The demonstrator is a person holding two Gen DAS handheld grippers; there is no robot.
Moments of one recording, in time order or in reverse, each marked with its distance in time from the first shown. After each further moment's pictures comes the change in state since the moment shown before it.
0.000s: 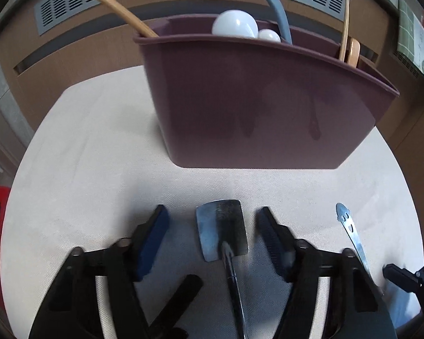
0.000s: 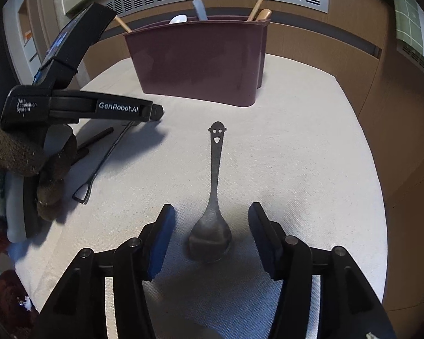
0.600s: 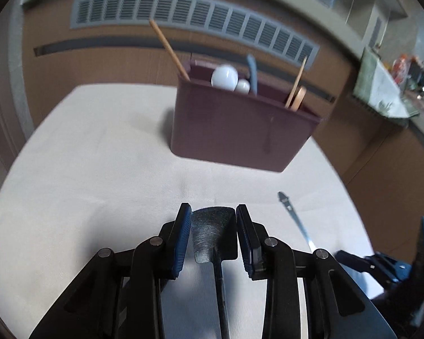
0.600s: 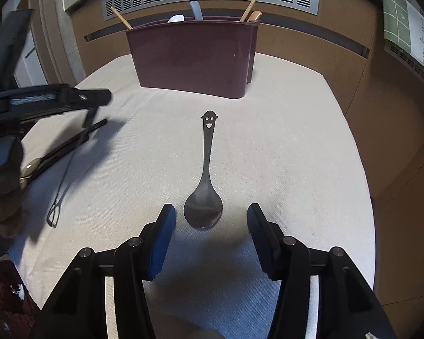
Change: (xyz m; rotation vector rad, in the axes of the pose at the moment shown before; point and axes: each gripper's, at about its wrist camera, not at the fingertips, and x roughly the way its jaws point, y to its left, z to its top) left arm -0.089 0.036 -0.053 -0.117 -0.182 -0.217; right arm -0.014 0.000 -0.019 0.006 -0.007 -0.047
